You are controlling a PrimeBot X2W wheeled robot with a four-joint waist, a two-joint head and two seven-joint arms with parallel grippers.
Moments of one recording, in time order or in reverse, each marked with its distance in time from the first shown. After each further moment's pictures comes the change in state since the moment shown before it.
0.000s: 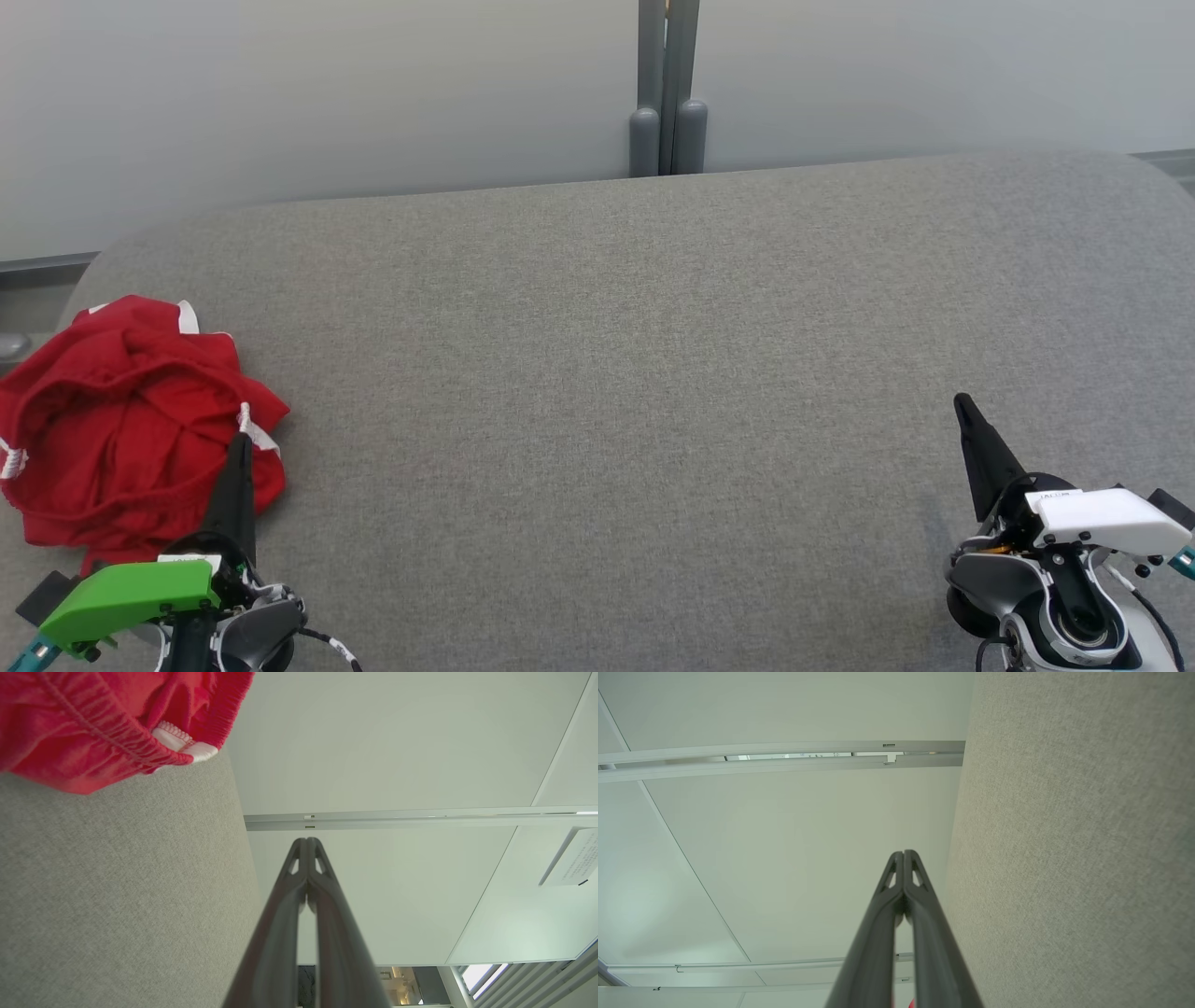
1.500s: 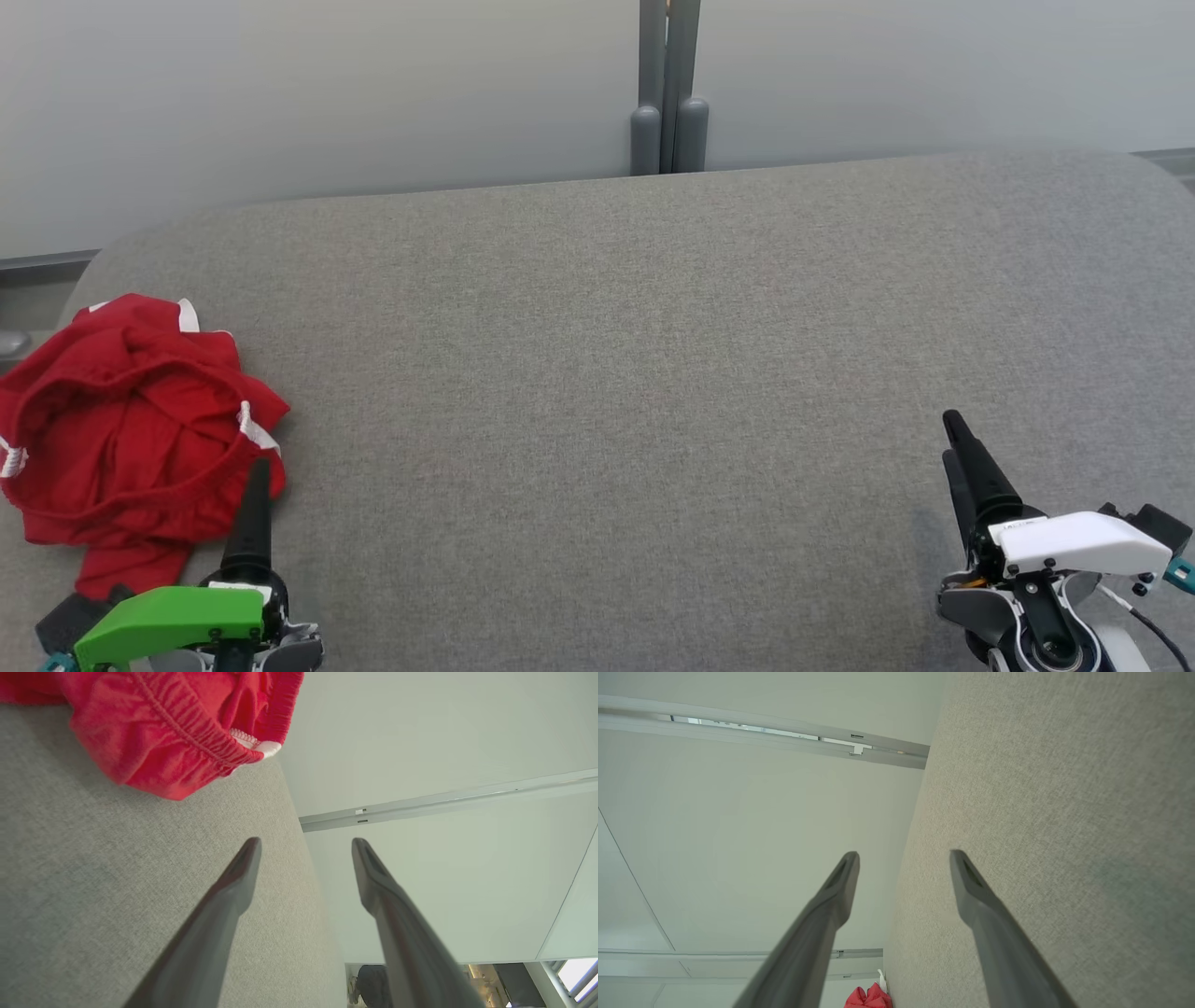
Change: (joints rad) left arm 0.040 -0.004 -0.030 0.047 0.204 0.005 -0.063; right arm 0.035 -0.011 0.048 0.031 -0.164 0.000 -0.059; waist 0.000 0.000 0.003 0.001
